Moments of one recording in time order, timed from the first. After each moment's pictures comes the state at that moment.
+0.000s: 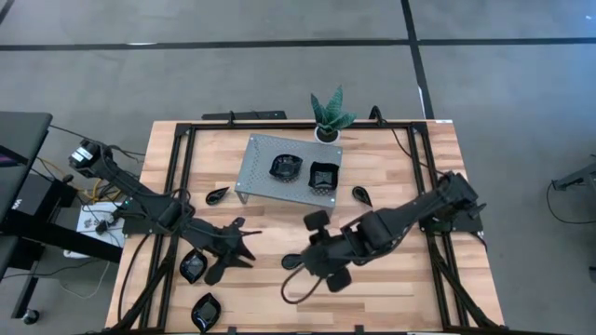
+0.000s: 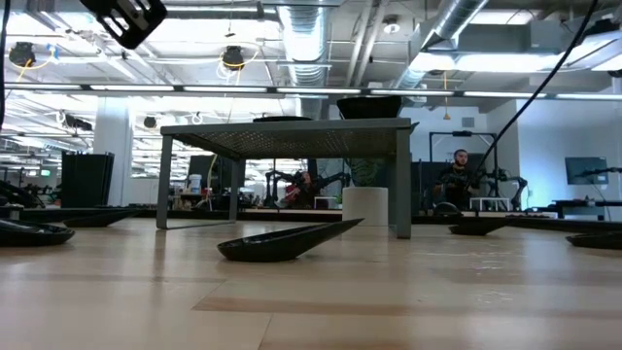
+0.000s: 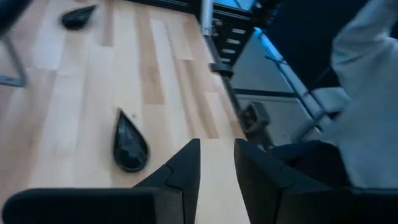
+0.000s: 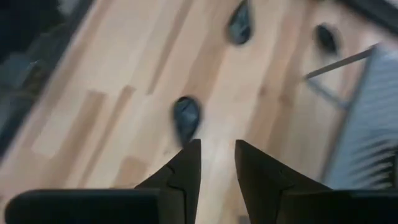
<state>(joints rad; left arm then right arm) -0.60 1.11 0.67 -0.01 -0.12 -0.38 0.47 1.88 1.96 -1.11 0.29 -0.04</state>
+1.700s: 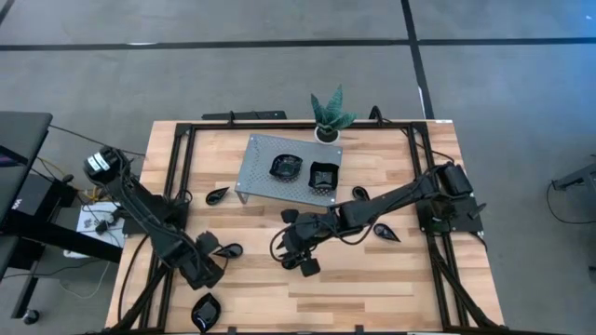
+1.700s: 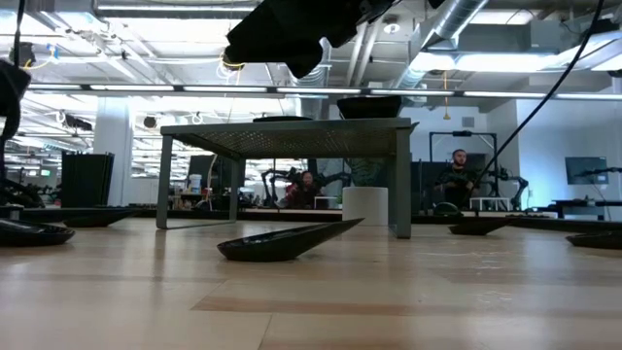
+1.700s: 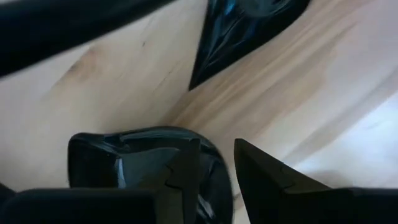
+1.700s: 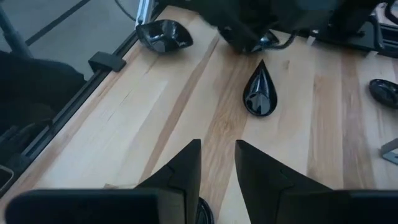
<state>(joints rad) -0.90 1.37 0.67 -0.72 -0.07 -1.66 0.26 1.87 1.33 -0.04 -0.07 -0.08</state>
